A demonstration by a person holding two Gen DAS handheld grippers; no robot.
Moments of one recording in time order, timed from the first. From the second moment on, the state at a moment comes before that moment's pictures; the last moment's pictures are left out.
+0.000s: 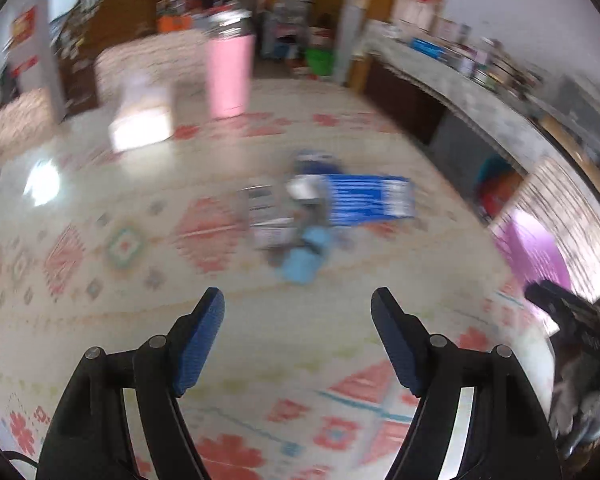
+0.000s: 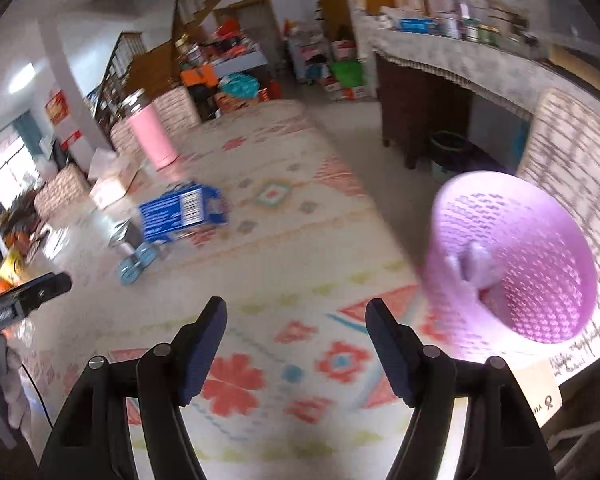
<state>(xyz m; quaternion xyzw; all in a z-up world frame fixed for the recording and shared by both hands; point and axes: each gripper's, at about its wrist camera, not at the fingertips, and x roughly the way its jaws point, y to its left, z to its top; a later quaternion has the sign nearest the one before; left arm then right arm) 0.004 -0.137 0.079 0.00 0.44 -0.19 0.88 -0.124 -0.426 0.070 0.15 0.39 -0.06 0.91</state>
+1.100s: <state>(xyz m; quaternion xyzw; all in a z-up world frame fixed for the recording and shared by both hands) 0.055 -0.046 0.032 -0.12 0.48 -0.13 0.86 0.048 -0.324 0.030 0.09 0.53 0.14 0.83</state>
